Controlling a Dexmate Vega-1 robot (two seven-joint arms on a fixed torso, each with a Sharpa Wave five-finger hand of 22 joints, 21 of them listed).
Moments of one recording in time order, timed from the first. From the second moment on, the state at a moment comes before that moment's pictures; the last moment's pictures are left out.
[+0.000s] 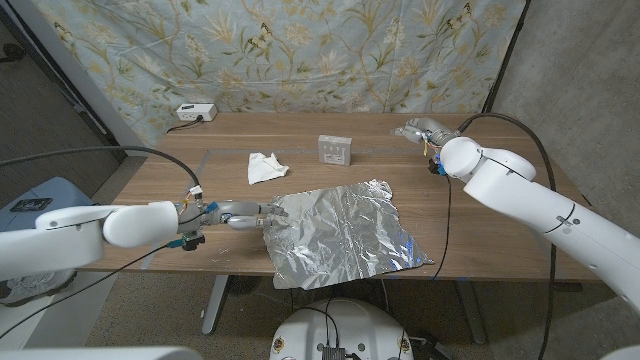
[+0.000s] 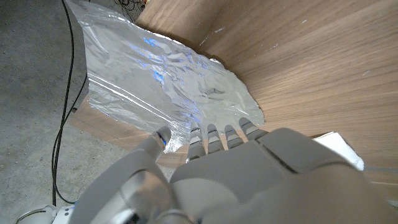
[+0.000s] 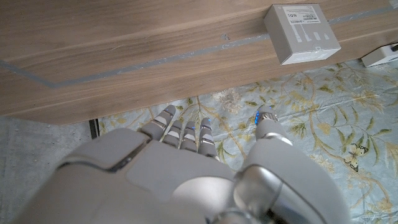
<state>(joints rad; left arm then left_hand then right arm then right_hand) 1.46 1.55 0.16 -2.07 -0.12 -0.14 -0.11 0.27 0.20 0.69 0.13 0.28 0.15 -0.04 0.18 0.17 0.01 -0.03 0.21 0.18 -0.07 0.00 0.19 0.18 -0.07 0.04 0.22 0.18 -0.72 -0.86 -0.59 -2.27 0.02 -0.96 -0.13 0.44 0.08 0.38 -0.18 0.18 0.13 0.07 0.19 0.18 -0.02 0.07 0.19 0.19 -0.09 0.05 0.19 0.19 0.08 -0.02 0.18 0.17</state>
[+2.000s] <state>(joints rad) 1.24 1.55 0.38 -2.11 -0.10 -0.01 -0.18 0.11 0.21 0.71 0.20 0.24 0.25 -0.03 0.20 0.18 0.06 -0.04 0.22 0.18 -0.16 0.04 0.19 0.19 -0.17 0.03 0.19 0.18 -0.67 -0.80 -0.68 -2.36 -0.04 -1.27 -0.08 0.55 0.07 0.38 -0.17 0.18 0.20 0.11 0.21 0.19 0.04 0.10 0.21 0.19 -0.07 0.08 0.19 0.19 0.07 0.03 0.19 0.17</state>
